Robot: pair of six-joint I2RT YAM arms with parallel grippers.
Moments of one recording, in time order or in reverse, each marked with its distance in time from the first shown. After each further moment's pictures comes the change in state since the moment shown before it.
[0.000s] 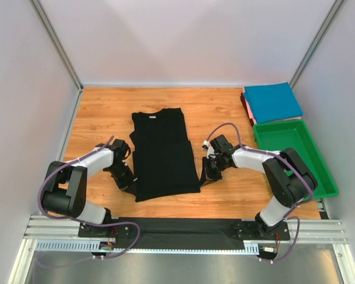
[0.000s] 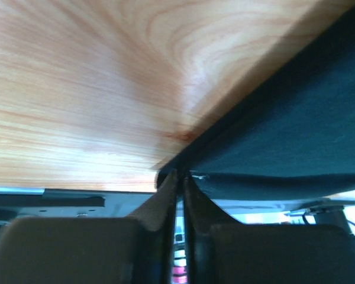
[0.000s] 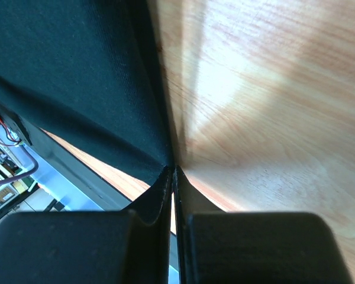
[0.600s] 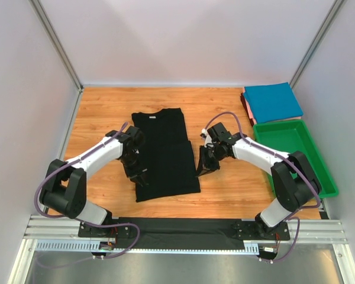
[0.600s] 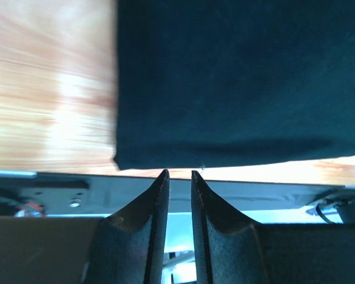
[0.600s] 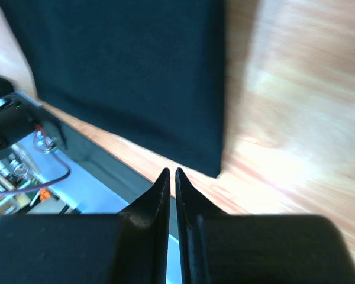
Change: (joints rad) left arm -0.180 0.011 0.261 -0.142 -0.096 -0.002; right arm 0.016 -0.050 0.201 -0.214 0.046 0.040
